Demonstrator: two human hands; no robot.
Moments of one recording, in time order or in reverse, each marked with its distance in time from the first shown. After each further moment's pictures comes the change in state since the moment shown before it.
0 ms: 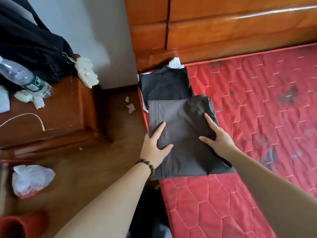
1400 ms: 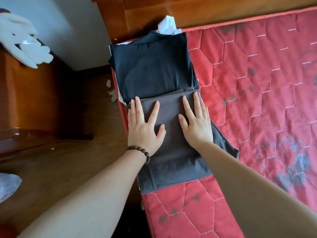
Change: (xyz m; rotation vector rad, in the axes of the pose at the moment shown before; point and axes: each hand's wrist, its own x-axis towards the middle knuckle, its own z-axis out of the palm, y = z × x) left_hand 0.142 -0.083 0.097 0.734 0.107 0.163; right_hand 0.143 0.077 0.115 -0.397 0.197 -0.115
